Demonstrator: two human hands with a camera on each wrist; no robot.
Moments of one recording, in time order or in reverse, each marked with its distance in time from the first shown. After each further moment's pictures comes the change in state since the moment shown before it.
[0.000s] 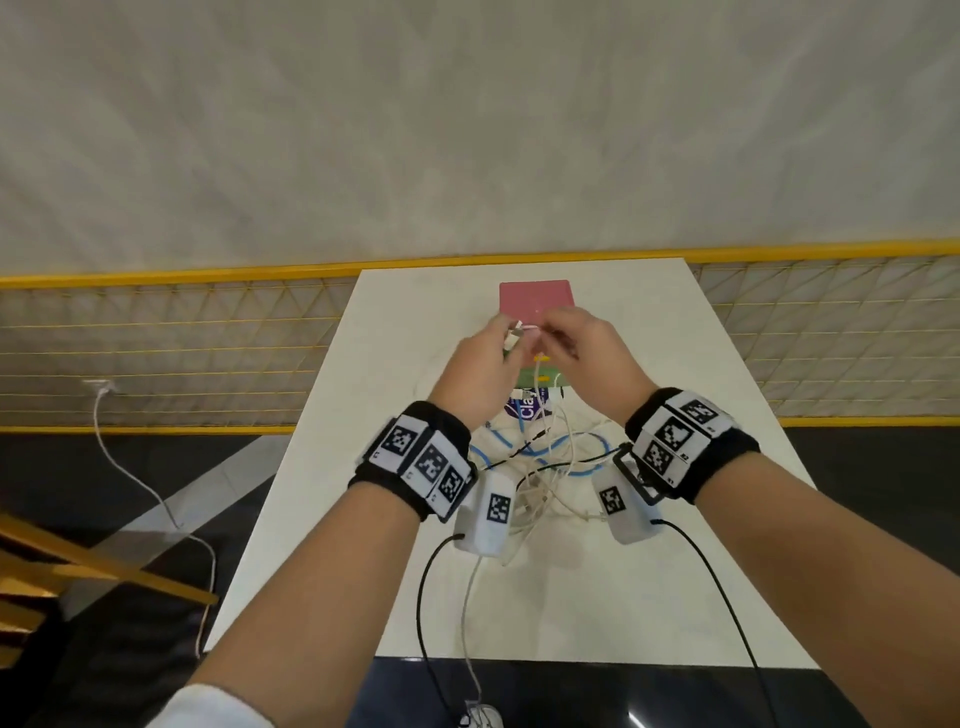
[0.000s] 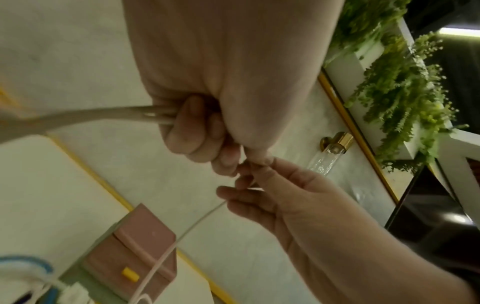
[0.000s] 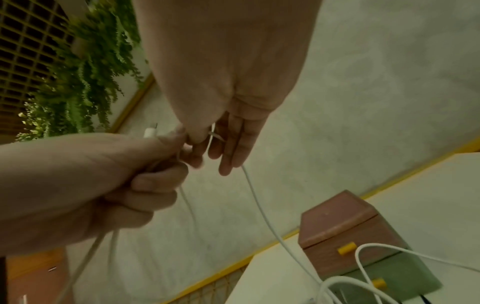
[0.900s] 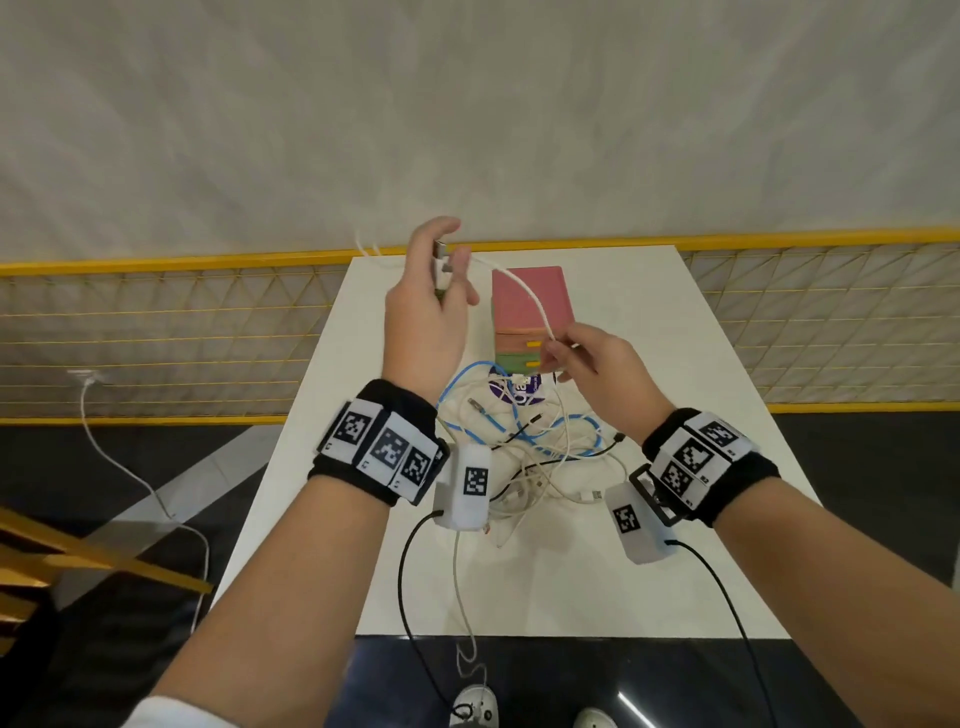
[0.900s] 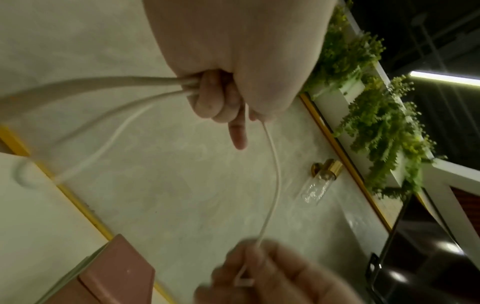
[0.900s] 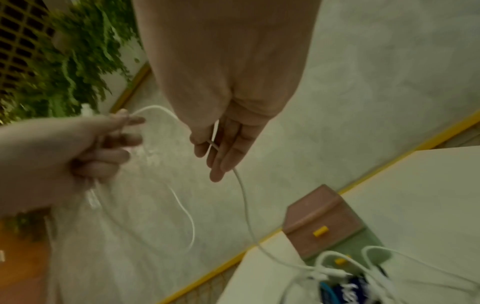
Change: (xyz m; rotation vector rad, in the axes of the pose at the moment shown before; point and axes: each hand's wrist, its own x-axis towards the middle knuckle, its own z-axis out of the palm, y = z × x) left_hand -0.012 0.011 -0.038 -0.322 0.491 0.125; right_hand -0.037 0.010 -0.002 0.132 -0.009 0.145
